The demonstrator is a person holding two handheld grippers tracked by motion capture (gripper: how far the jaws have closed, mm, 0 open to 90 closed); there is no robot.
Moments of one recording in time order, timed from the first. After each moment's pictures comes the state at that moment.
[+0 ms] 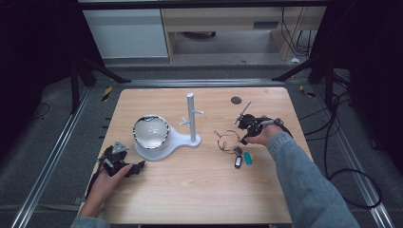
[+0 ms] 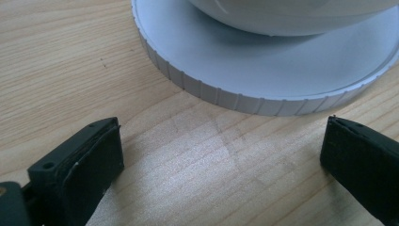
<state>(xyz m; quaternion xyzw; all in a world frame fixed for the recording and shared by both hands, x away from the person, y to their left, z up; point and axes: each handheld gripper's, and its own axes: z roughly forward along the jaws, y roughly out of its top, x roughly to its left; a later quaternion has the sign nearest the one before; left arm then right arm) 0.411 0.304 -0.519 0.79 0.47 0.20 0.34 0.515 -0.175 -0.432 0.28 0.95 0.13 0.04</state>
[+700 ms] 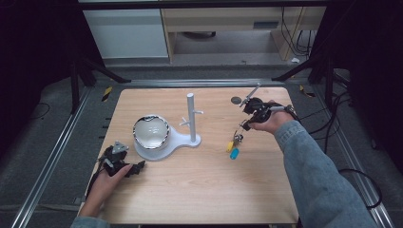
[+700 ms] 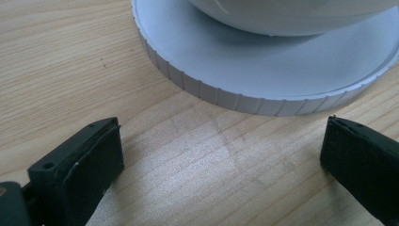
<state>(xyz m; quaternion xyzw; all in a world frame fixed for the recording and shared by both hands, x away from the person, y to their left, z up) 0.411 0.304 -0.519 0.79 0.47 0.20 0.34 0.510 -0.180 -0.358 0.29 0.94 0.18 0.07</state>
